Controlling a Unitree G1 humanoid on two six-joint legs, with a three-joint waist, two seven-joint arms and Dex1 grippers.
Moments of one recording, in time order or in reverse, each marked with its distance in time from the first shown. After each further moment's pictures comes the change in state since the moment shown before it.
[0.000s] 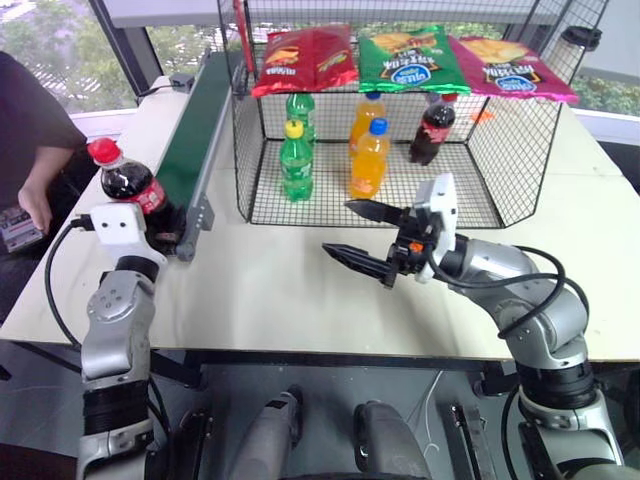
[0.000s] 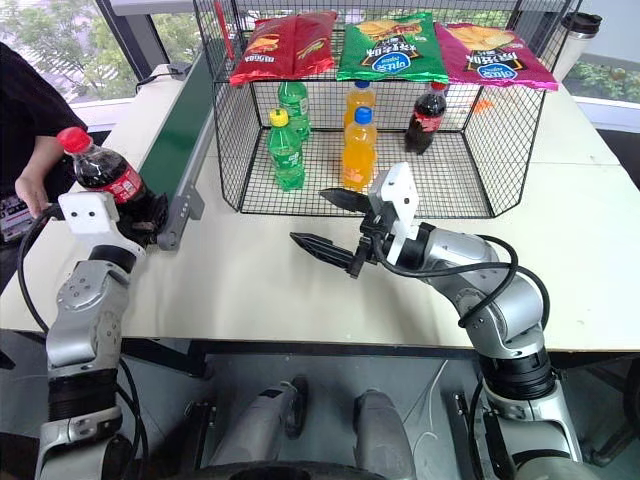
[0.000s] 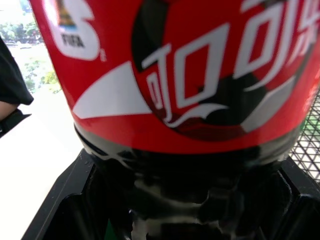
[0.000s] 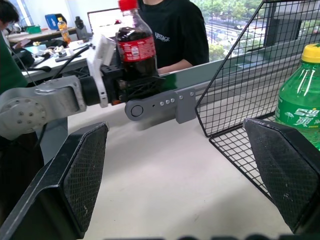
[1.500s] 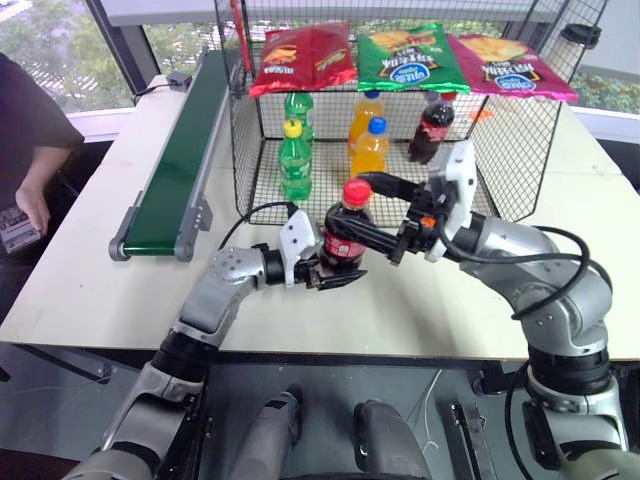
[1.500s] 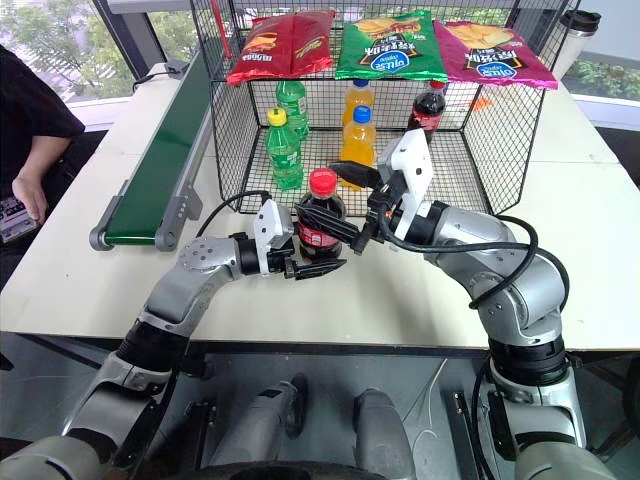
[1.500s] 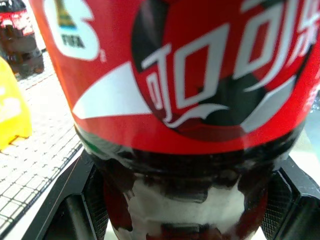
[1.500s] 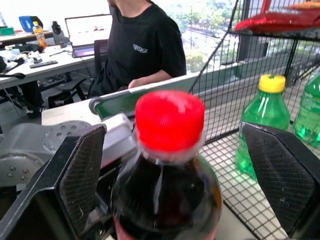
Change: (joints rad) left arm -0.272 -0.017 -0.603 0.121 -0.009 -0.040 -0.761; right arm -0.099 -0.038 -0.056 -0.033 0.071 0.098 -0.108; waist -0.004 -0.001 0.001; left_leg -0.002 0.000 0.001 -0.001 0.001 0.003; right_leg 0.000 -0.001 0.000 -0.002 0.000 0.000
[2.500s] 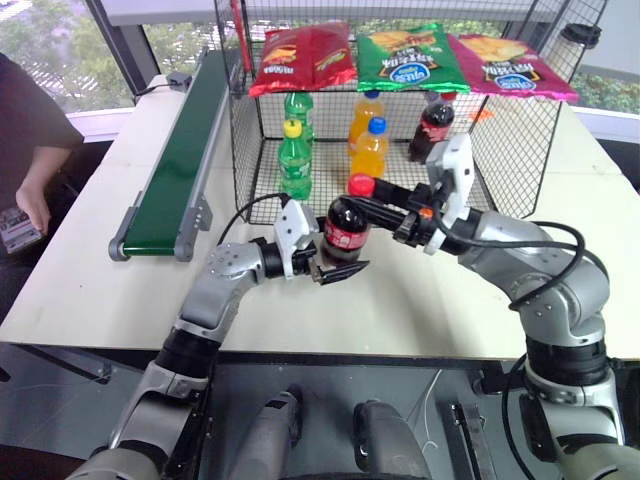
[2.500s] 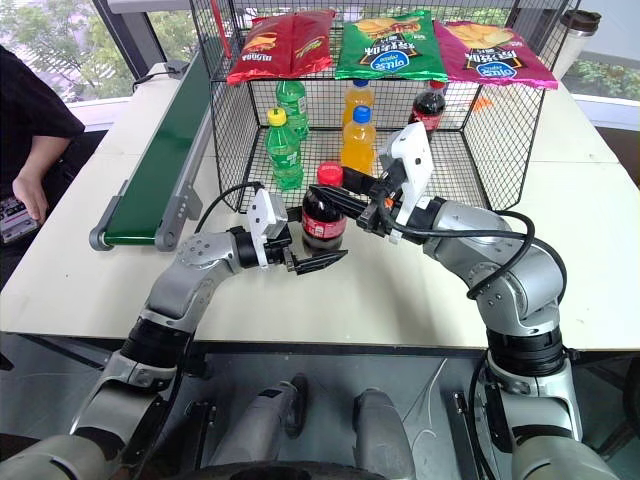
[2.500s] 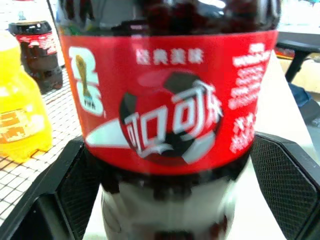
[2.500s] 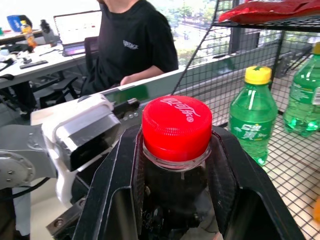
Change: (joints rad) left arm 0.008 0.010 0.067 -0.033 -0.037 0.039 0.011; right arm -0.035 0.026 -0.015 0.049 0.013 0.048 -0.076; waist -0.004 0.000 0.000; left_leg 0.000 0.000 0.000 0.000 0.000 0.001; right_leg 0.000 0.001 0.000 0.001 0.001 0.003
